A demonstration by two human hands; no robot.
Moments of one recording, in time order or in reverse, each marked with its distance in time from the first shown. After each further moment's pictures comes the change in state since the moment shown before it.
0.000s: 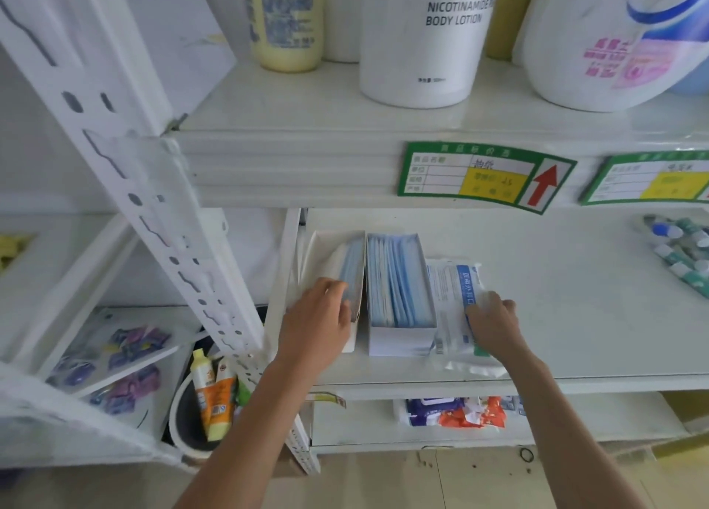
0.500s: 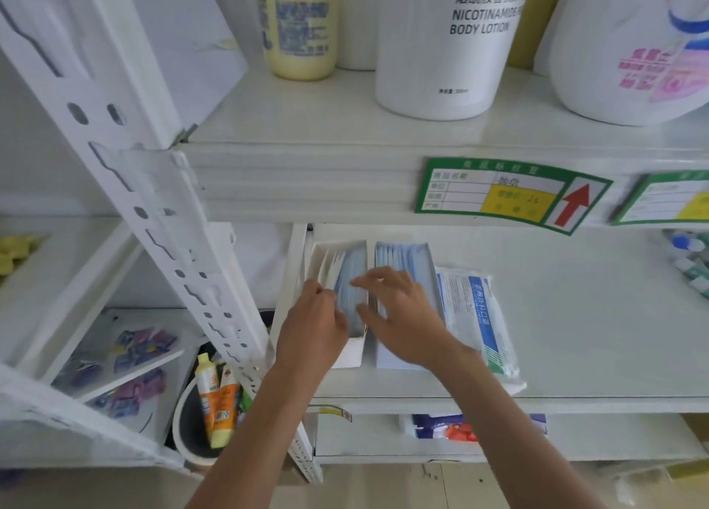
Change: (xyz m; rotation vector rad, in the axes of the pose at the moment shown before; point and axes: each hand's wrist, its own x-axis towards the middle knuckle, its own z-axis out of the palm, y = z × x) left_hand 0.010 -0.004 -0.008 -0.072 -0.001 -0.166; right_hand -0.074 -0.119 0.044 -0.225 -0.114 -0.924
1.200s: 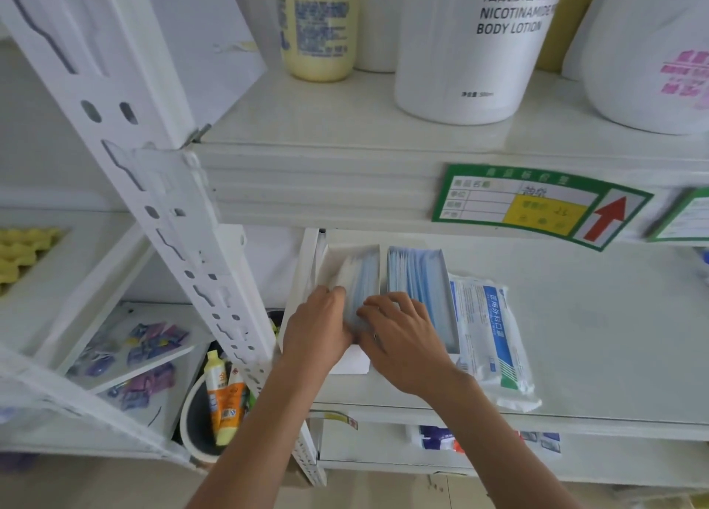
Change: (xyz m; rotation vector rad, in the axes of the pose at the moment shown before) left_hand 0.011 -0.006 0.001 0.158 -0.090 -0.008; right_hand -0.008 0.002 0.030 -0.273 -0.053 -0.051
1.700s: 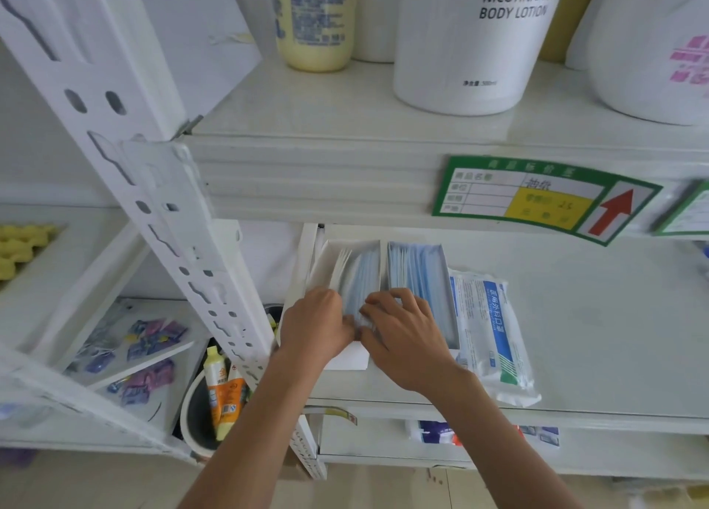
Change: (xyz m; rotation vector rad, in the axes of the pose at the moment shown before) left_hand 0.003 0.003 -0.003 0.028 -0.012 -0.049; right_hand -0.002 0.001 -0.001 -0.034 -0.024 0.033
